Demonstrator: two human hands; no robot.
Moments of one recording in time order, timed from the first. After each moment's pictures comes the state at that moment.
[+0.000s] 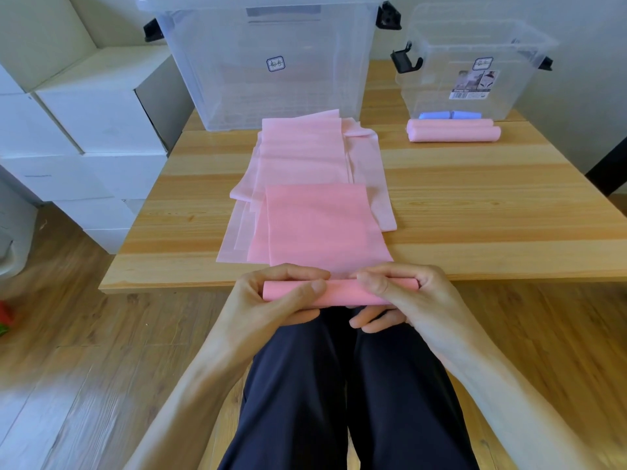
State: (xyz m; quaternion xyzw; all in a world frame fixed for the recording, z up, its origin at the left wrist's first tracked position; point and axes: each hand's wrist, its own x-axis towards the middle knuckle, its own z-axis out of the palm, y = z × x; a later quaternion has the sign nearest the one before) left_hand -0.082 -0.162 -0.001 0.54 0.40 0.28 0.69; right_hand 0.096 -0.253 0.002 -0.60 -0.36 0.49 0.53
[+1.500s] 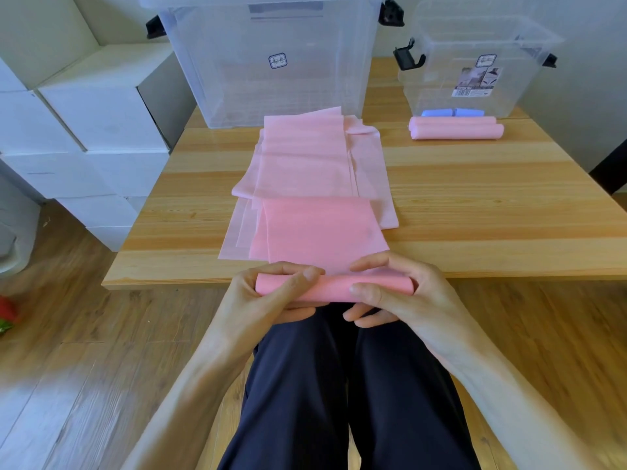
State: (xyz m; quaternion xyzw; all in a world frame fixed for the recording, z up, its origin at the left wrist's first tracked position) left_hand -0.085 -0.162 0.000 0.53 0.41 0.28 0.69; right_hand 0.093 -0.252 0.001 -0.58 -0.37 0.49 0.53
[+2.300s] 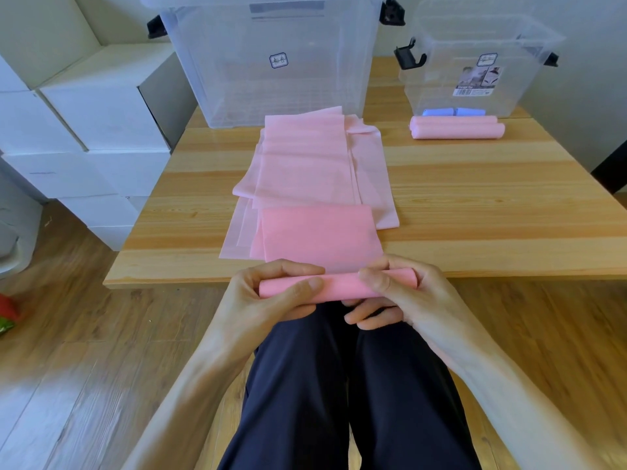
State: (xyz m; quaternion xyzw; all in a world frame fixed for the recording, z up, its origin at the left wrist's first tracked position) left_hand -0.087 -0.162 -0.001 0.54 0.40 0.29 0.68; right_hand 0.094 -0.253 0.002 -0.58 -0.37 0.51 0.52
